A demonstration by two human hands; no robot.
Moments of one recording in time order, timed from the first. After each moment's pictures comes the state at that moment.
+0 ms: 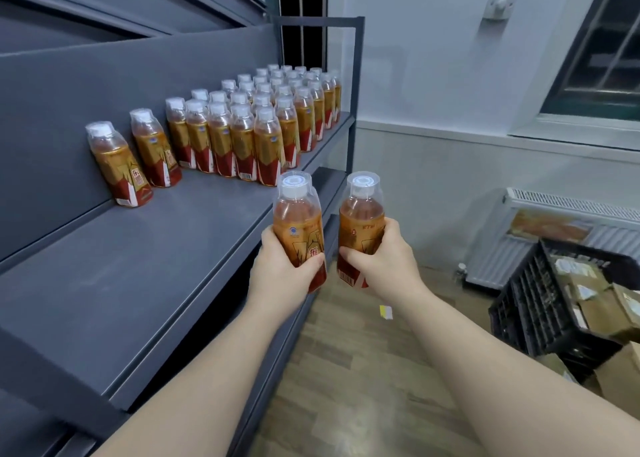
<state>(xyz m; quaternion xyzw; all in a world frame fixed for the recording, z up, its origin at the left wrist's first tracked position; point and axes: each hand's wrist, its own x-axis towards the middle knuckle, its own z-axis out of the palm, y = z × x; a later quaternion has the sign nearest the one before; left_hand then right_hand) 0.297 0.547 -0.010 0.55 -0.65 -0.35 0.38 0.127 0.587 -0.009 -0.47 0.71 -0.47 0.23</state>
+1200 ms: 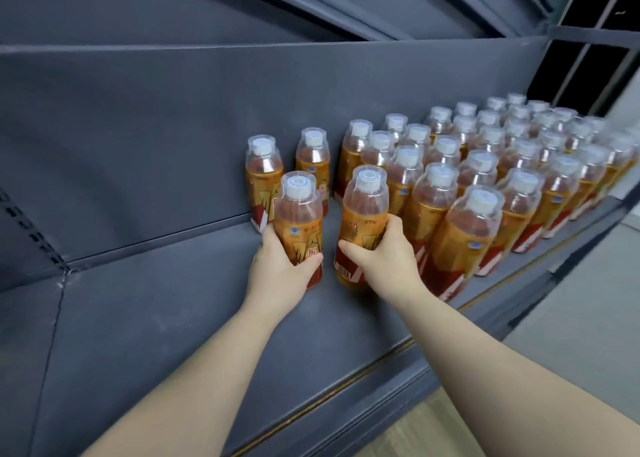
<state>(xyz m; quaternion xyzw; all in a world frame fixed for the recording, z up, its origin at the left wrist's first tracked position) 0.415 0.287 -0.022 0.74 -0.42 -0.20 0.48 0.258 0.215 -0.009 -0.69 0.52 -0.37 0.34</state>
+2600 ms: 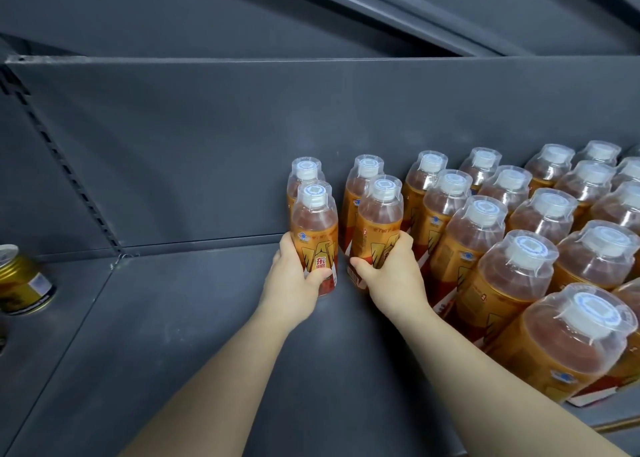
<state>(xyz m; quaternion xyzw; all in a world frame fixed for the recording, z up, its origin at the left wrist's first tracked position) 0.441 0.229 -0.031 0.80 -0.34 -0.15 0.47 0.320 0.118 -0.032 -0.75 0.46 -0.31 0.37</state>
